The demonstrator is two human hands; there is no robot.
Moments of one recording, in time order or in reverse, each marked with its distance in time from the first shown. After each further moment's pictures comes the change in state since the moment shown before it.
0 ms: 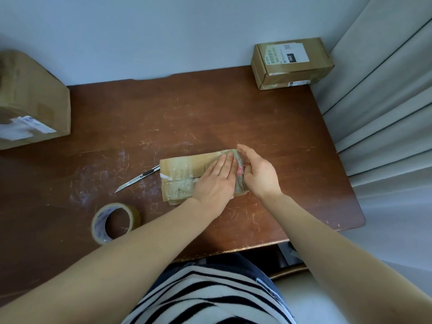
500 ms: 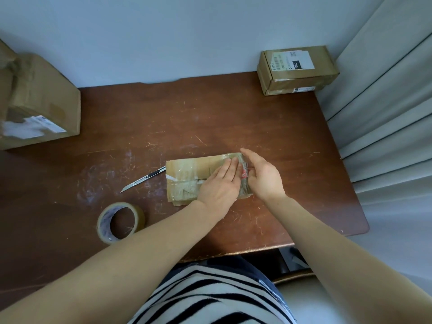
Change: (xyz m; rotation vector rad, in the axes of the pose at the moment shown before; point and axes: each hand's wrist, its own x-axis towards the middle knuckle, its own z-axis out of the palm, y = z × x) left_hand 0.000 0.001 0.004 0.023 0.029 0.008; right_hand 0.003 0.000 0.001 -0.071 0.001 -0.034
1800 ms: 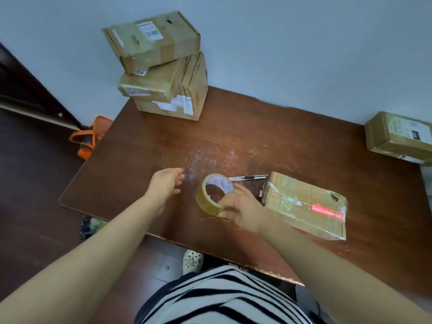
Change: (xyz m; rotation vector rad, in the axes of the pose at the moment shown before) left_hand -0.214 -0.217 0.052 -1.734 0.487 -1.269; right_hand -0.030 -0.159 0.164 -0.205 -0.625 -0.726
